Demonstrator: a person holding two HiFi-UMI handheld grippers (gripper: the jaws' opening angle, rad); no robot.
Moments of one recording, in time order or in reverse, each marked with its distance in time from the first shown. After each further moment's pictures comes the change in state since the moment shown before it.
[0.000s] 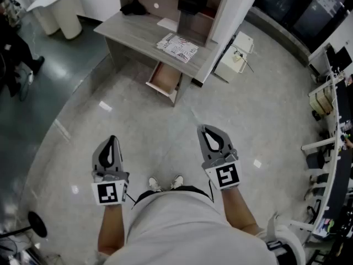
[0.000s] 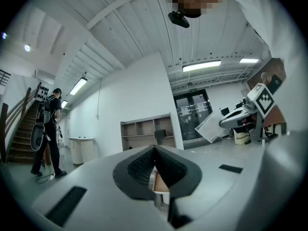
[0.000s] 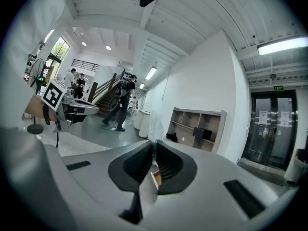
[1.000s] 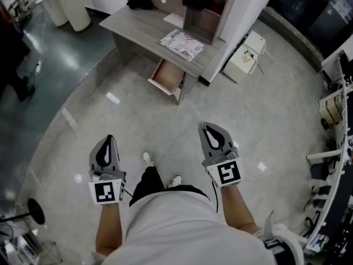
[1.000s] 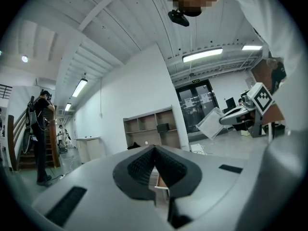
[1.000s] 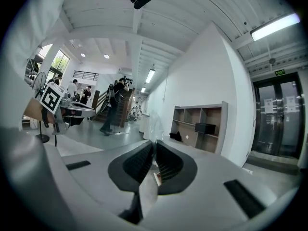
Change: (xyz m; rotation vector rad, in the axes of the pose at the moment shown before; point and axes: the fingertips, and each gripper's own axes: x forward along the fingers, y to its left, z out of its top) left arm 0.029 -0.036 -0.010 0.060 0.065 0.074; right arm 0.013 -0.058 -0.040 0.093 -0.038 0.070
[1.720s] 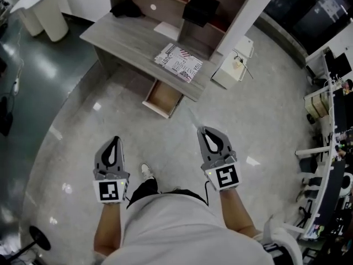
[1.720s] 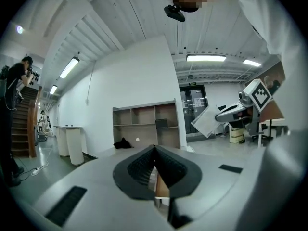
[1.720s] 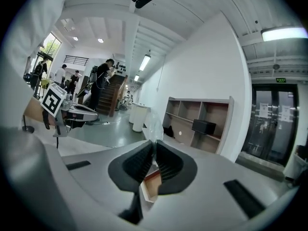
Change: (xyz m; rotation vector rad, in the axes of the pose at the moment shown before) left arm 0.208 0.096 -0.051 -0.098 0.029 -0.190; right arm 0.195 -0.046 0.008 -0.054 0.128 -0.107
